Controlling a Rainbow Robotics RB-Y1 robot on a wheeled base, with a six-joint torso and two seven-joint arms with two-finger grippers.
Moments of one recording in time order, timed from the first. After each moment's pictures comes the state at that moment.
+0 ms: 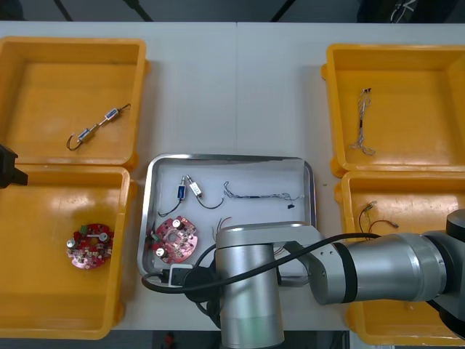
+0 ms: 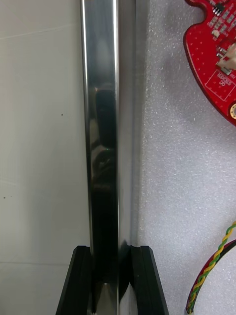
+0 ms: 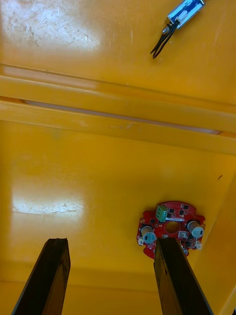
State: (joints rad) right arm -0.85 -0.40 1.35 -1.94 -0.50 1.52 1.44; left arm -0.14 1.37 -0.03 -2.02 1.23 1.36 -0.89
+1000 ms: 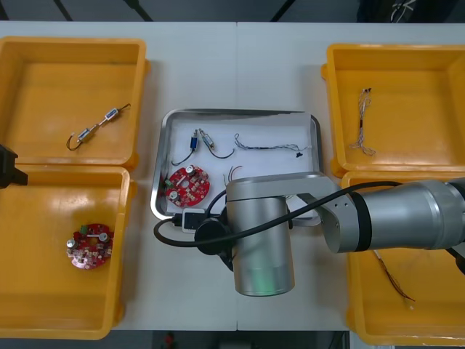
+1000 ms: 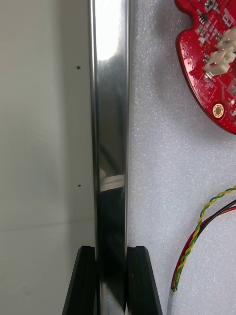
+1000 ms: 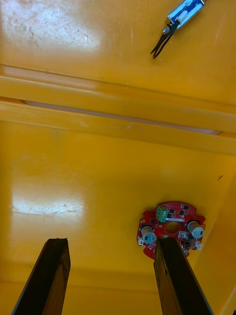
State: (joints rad) right arm -1.06 -0.51 1.35 -1.91 -0.48 1.49 1.43; left arm -0.14 1.37 -0.03 -2.02 1.23 1.36 -0.89
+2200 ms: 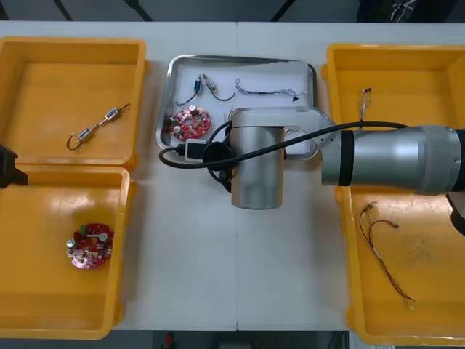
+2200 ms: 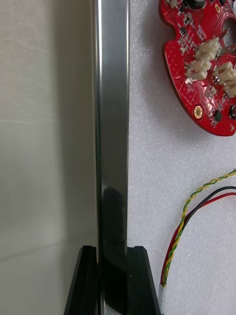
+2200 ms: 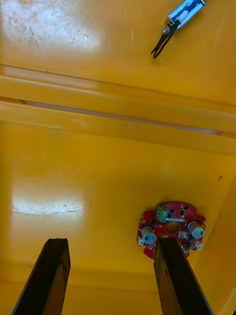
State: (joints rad) right arm -1.24 -0.50 1.35 -1.57 -0.48 1.19 1.51; left arm -0.14 1.37 -0.03 -2.02 1.23 1.36 -0.89
